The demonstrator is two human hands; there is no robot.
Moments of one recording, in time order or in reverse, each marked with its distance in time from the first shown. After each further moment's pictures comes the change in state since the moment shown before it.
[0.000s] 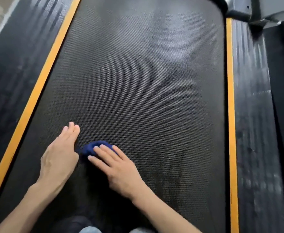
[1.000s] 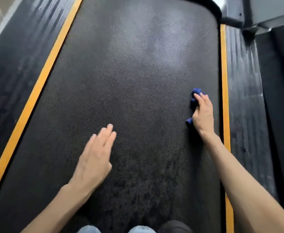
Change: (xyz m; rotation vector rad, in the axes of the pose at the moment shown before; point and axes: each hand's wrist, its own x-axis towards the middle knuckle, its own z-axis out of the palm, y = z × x) left_hand -0.020 0.053 0.033 0.110 0.038 0.465; right_hand -0.023 0.253 -0.091 0.096 0.384 0.834
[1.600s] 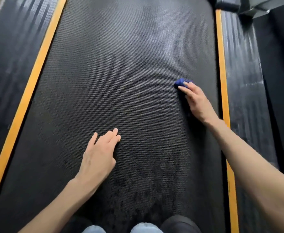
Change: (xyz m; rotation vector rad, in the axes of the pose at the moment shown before) left_hand 0.010 0.011 0.008 -0.021 -0.005 0.000; right_hand 0.023 0.016 0.002 -0.037 -0.206 -0.394
